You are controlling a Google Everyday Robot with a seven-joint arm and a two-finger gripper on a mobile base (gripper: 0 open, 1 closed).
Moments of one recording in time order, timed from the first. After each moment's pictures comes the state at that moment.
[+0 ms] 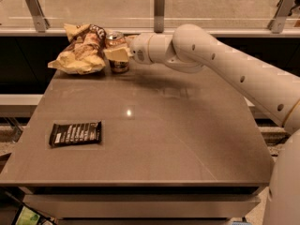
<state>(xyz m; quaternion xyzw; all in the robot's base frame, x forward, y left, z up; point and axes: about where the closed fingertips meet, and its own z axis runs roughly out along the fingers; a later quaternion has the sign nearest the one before) 0.728 0.101 0.879 -0.40 0.67 0.31 0.54</state>
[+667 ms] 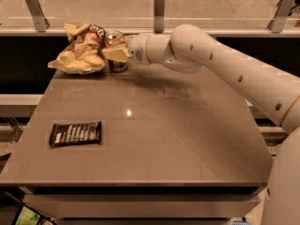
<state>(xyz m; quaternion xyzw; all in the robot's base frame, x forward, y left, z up) 0.726 0.106 0.878 -0.40 0.67 0.31 0.54</state>
